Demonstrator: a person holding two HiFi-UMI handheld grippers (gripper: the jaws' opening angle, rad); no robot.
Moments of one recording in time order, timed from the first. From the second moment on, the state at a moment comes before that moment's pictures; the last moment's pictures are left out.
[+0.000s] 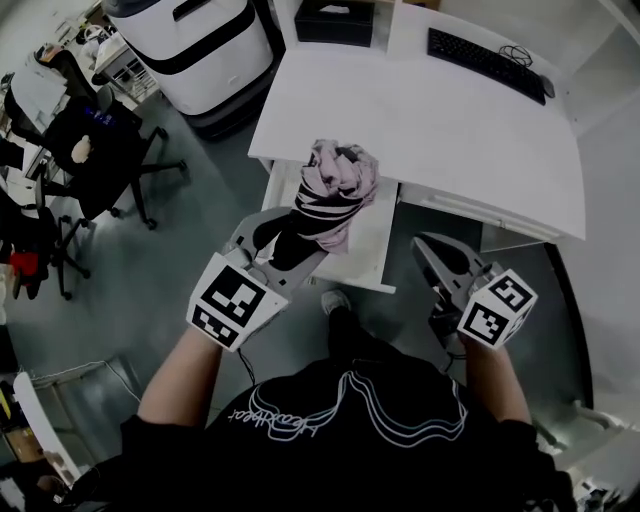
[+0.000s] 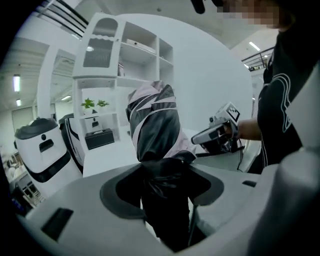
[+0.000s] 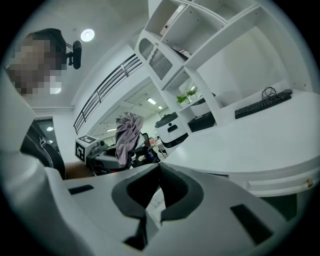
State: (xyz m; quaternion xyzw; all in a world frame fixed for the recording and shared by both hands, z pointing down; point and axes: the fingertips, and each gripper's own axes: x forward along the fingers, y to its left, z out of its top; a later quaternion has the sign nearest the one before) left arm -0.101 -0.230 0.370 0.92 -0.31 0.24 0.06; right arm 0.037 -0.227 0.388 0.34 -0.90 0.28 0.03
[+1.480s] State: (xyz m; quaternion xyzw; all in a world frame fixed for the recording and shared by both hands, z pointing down) left arm -0.085 -0.279 0.686 0.82 0.01 0.57 0.00; right arm 0.093 -0.247 0.506 0.40 -0.82 0.40 0.06
